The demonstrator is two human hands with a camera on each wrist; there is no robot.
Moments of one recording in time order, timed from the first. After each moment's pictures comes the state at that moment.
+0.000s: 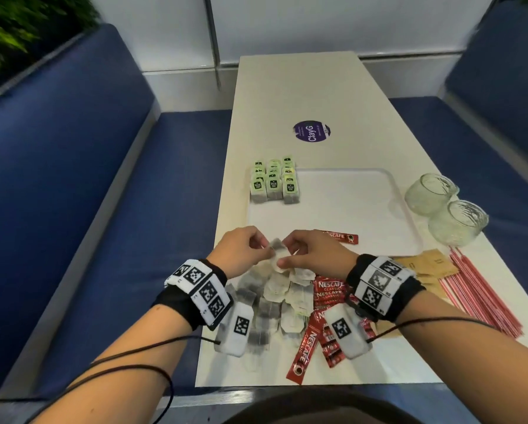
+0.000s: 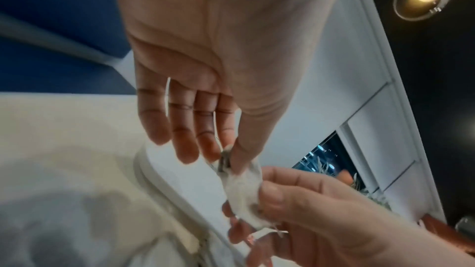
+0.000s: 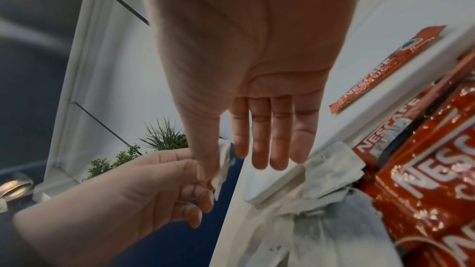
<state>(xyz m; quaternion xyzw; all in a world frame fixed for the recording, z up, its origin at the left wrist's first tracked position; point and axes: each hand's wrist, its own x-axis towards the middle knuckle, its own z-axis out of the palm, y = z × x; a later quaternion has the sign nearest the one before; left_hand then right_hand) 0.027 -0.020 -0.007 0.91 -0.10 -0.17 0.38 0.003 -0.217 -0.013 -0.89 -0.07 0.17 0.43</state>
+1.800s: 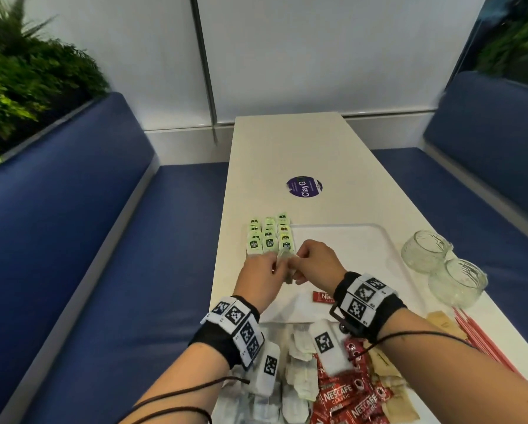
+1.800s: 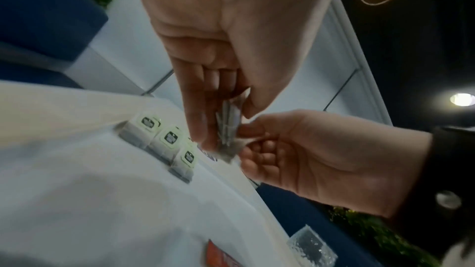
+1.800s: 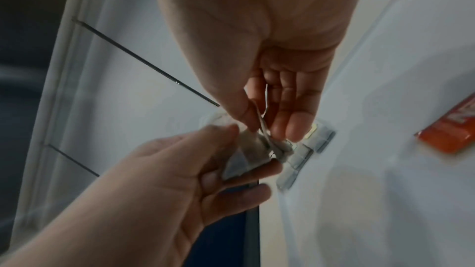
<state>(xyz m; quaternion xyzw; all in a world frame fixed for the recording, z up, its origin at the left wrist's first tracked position) 0.084 -0.076 0.003 0.92 -0.14 -0.01 0.38 0.080 -0.223 0.014 -0.84 0.10 0.04 0.52</state>
